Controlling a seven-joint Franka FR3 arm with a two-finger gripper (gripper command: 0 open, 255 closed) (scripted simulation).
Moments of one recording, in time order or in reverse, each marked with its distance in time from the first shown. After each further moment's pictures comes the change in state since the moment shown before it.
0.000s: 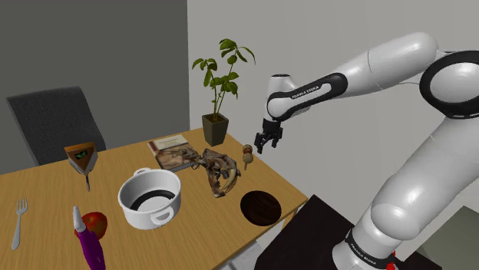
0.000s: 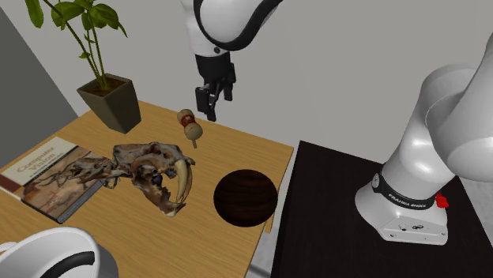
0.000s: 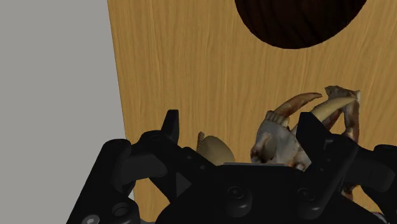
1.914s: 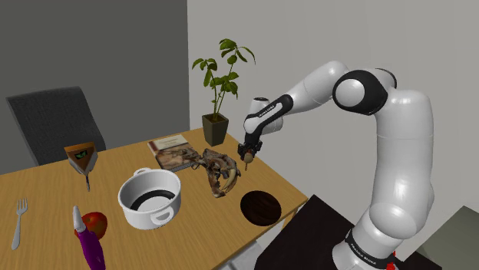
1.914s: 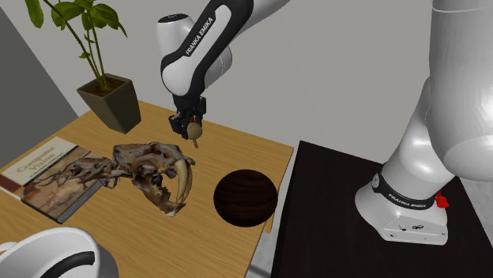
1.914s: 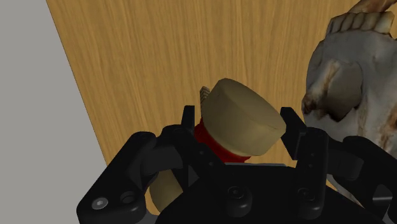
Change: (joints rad) arm -0.035 0.531 -0.013 0.316 0.088 0.276 0.004
